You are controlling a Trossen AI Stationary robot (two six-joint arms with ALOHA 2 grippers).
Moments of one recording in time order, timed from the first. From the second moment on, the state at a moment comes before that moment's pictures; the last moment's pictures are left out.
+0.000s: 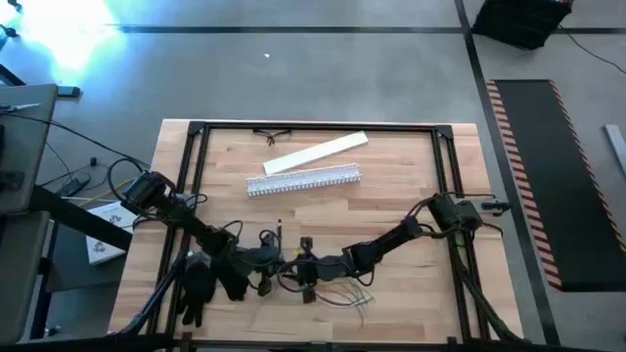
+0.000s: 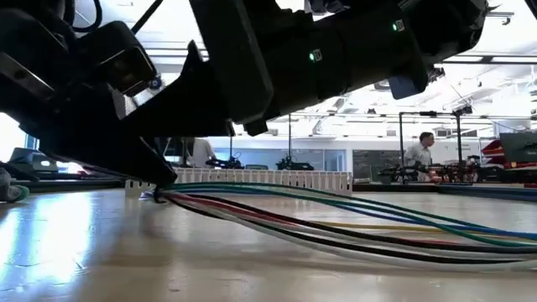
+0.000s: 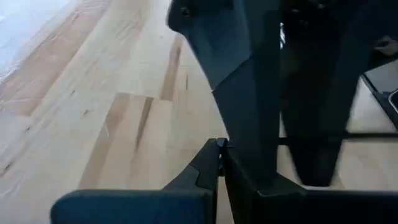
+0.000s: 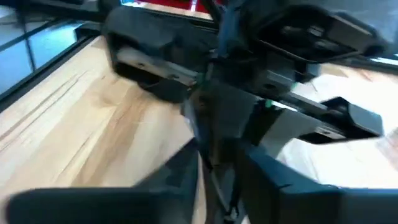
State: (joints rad) left arm -0.56 1.79 0.50 0.74 -0.40 -0.50; right arm 0.40 2.24 1.26 0.62 0.34 0.00
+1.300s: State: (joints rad) left arm -0.58 1.97 0.50 0.98 -0.40 -0.55; right arm 0.55 1.74 1.26 -0.18 0.57 0.19
